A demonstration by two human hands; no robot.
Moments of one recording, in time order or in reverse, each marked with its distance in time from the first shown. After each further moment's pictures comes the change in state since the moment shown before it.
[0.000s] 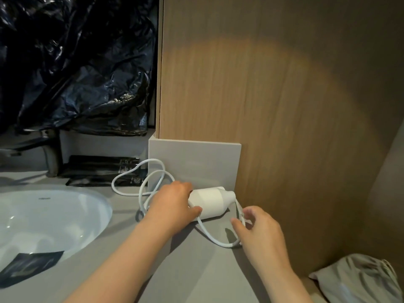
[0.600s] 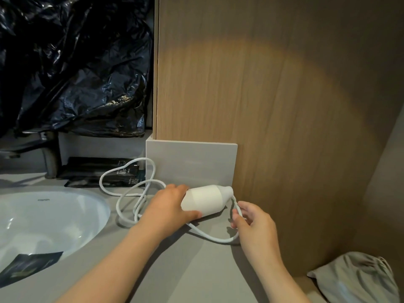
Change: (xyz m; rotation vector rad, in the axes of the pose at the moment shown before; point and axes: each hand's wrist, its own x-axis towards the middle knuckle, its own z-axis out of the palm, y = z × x) left_hand 0.000 -0.011 0.015 -0.136 0.000 0.014; right_hand 0.003 0.002 0.006 0.397 -0.040 0.101
